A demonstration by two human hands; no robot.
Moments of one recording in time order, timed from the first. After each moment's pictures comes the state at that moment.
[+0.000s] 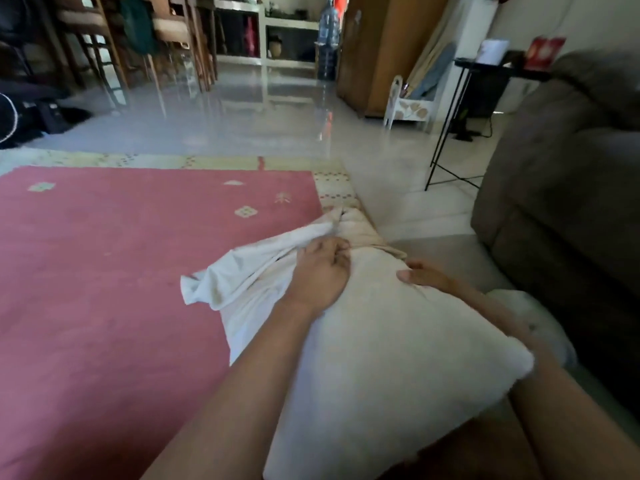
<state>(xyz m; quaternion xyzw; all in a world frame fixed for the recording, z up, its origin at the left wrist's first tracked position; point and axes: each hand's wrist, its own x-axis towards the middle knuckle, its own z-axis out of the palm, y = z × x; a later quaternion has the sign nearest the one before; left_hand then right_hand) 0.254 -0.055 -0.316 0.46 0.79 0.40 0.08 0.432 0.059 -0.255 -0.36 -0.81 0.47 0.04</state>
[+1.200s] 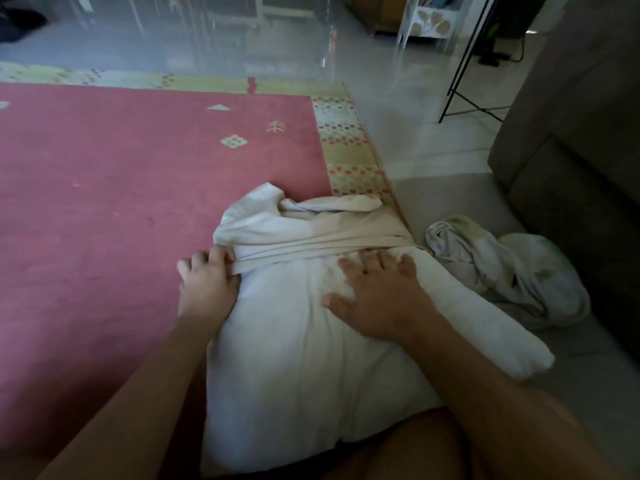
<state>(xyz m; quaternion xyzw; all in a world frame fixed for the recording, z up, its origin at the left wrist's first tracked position) 0.186 -0.172 -0.472 0.29 0.93 0.20 0.00 0.417 -0.009 -0.365 -0.27 -0.96 0.01 -0.11</state>
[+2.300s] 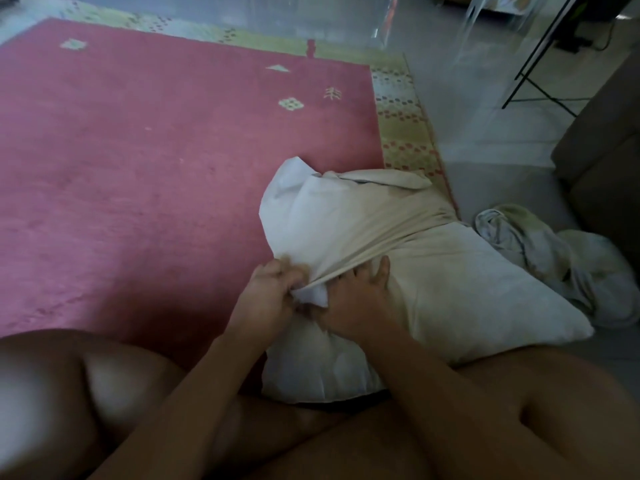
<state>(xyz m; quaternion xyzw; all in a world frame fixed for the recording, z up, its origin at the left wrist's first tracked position) 0.270 -0.252 -0.456 0.45 0.82 0.36 0.08 0.375 -0.117 -0.437 -0.23 -0.97 0.02 -0.11</state>
